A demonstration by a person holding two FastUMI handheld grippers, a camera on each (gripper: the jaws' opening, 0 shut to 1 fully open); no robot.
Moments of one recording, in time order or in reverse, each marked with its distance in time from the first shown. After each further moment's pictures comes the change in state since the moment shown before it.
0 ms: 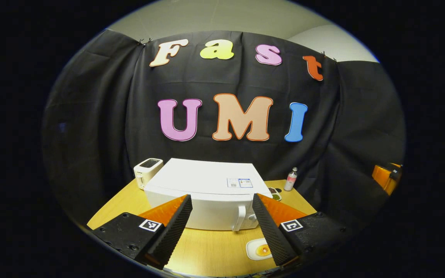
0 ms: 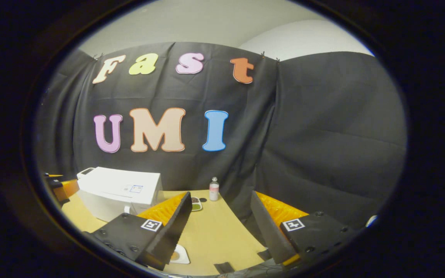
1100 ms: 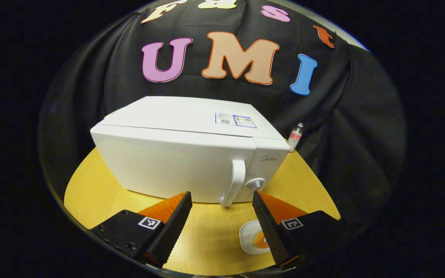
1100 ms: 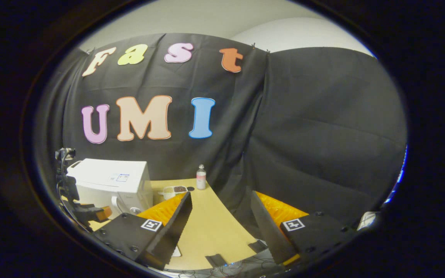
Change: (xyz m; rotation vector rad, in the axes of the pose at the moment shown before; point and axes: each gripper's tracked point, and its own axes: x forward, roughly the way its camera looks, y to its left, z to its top) left arm 0.109 -0.034 -0.173 -0.065 0.356 -0.077; right arm -0.010 -0.032 -0.035 -0.003 0.096 -0.123
